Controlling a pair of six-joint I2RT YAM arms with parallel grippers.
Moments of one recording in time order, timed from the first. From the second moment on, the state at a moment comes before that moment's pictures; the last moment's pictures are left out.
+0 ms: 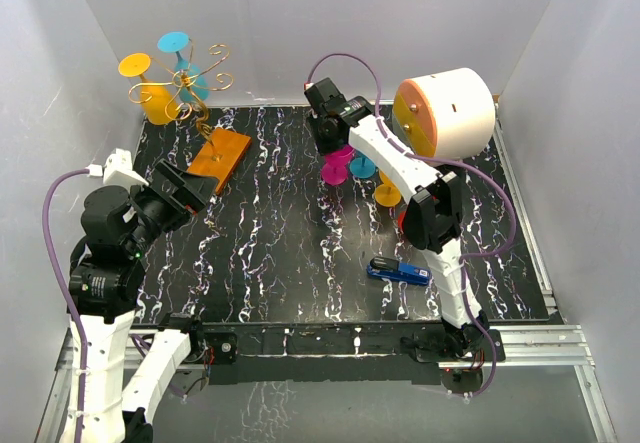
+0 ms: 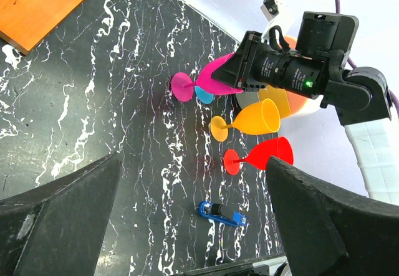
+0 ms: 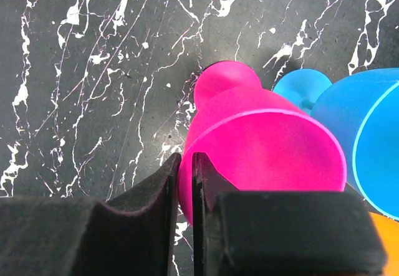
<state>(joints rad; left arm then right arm) -0.09 0.66 1.13 -0.78 0.17 -0.75 0.59 2.25 2.29 -0.99 0.14 0.21</state>
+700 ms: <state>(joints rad) -0.09 0.71 1.22 -0.80 0.15 -0.71 0.59 2.16 2.32 -0.96 0.08 0.20</state>
